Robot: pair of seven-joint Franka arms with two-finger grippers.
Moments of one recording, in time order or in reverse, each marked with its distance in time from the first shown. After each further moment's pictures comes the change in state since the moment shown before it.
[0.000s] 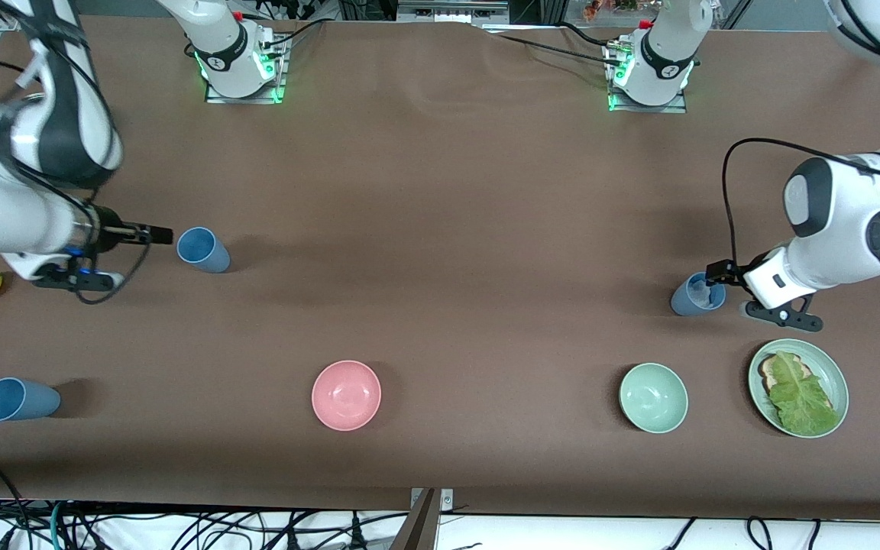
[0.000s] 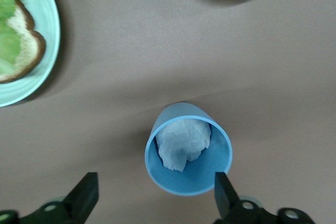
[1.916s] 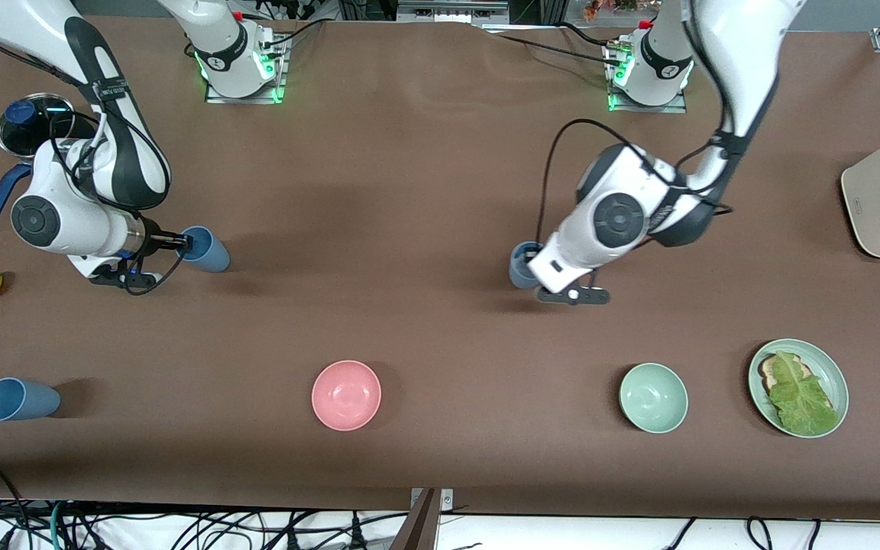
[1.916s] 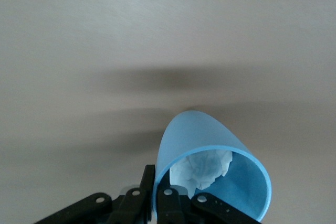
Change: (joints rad) left arm -0.262 0.171 -0.347 0.192 0.030 -0.076 -0.816; right arm -0.010 0.063 -0.047 -0.230 -0.004 0.297 -0.041
